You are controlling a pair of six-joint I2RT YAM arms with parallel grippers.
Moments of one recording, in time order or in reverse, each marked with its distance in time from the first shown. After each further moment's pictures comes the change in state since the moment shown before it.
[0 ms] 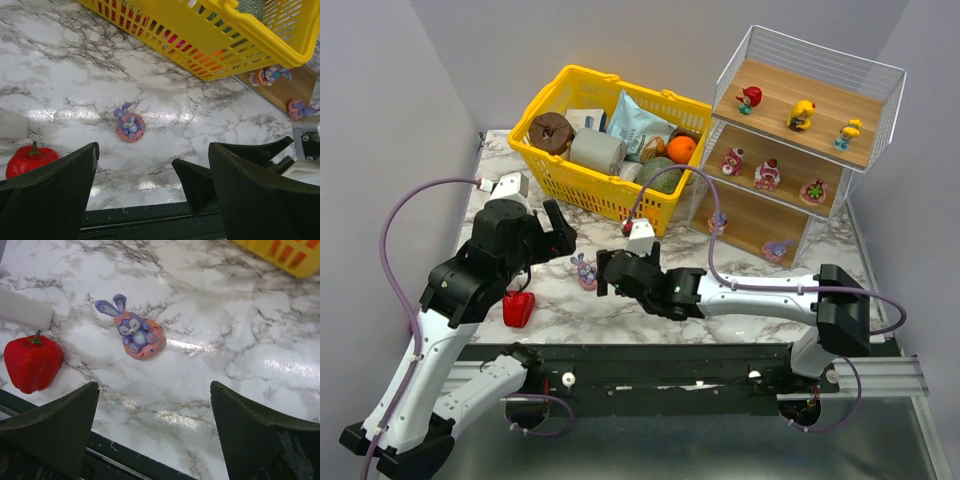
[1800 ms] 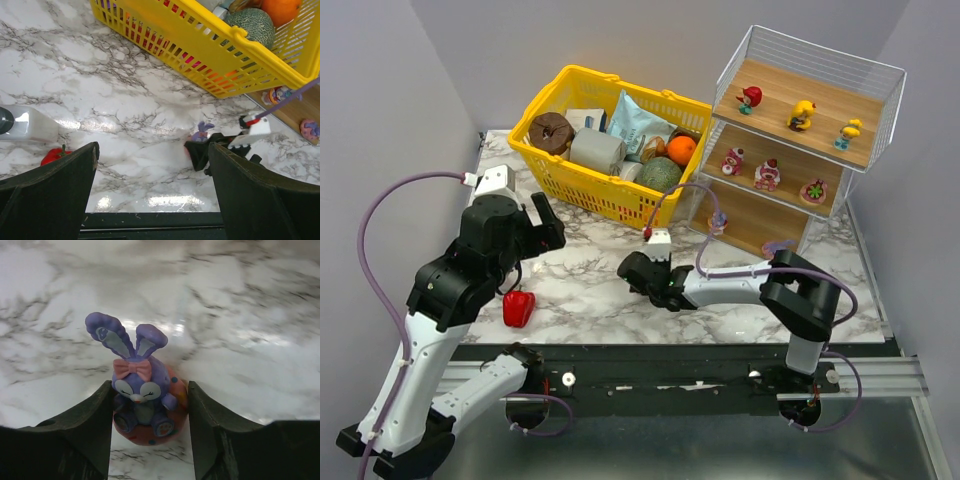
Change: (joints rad) left arm -0.010 0.024 0.127 -0.083 -0.119 0.027; right arm -0.164 0.224 -0.176 0.278 -0.085 -0.091
